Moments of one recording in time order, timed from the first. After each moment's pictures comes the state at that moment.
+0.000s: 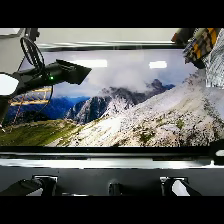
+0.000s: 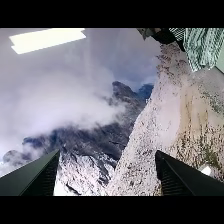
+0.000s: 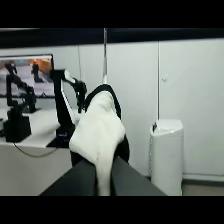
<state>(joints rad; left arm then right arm) -0.33 -1.16 1.35 0.83 -0.71 -1.13 -0.62 -1.07 1.91 -2.71 0.82 2.35</state>
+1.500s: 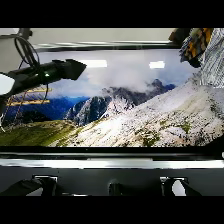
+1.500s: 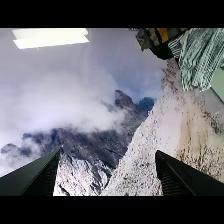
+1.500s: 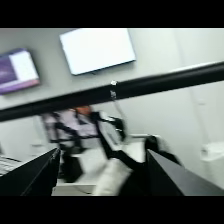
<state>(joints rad) -0.27 -1.14 1.35 0.83 -0.71 -1.27 -0.62 -0.96 1.91 -2.51 0.67 2.42</state>
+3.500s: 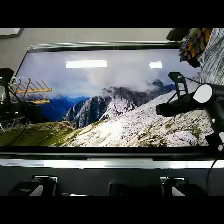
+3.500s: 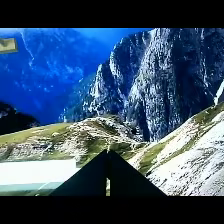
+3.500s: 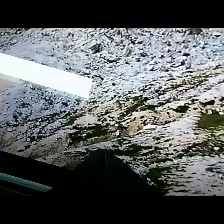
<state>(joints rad) -0.07 -0.82 1.04 1.49 -1.16 -1.52 0.07 -1.11 1.15 -1.35 1.31 1.43</state>
